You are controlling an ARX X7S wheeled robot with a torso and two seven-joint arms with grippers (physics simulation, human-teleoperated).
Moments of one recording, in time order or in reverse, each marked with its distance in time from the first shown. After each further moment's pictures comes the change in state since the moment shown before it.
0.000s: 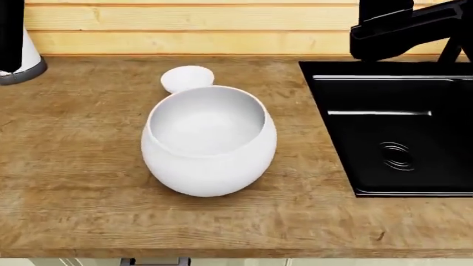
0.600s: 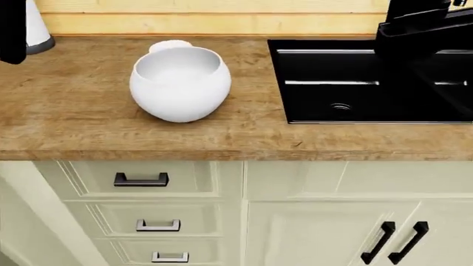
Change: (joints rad) left arm 0.067 0.002 -0.098 0.033 0.067 0.001 0.018; right arm -0.066 0.066 0.096 -0.050 0.040 -0.048 0.024
